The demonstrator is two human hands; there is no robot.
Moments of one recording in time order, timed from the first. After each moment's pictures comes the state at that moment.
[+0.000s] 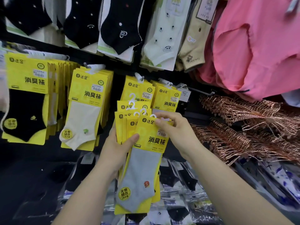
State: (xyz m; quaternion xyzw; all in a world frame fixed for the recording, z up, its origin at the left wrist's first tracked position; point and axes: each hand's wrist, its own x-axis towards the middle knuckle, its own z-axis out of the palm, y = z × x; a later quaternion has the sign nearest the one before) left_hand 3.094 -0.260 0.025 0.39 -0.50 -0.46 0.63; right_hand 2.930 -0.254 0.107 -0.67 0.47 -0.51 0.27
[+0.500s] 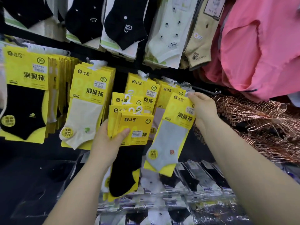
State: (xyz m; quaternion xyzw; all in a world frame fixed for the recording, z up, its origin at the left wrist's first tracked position) left_hand 3.118 -0.274 0.029 0.43 -0.52 -0.36 0.65; right_hand 2.891 -0.317 0.154 -0.47 0.50 -0.67 0.29
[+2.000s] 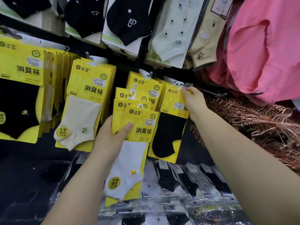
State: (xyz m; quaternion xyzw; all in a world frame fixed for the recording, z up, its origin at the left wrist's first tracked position) left_hand 3.111 -0.284 0.038 0.40 -0.50 -0.42 0.64; right_hand 2.900 -0.372 0.158 -0.55 0.57 -0.58 0.17
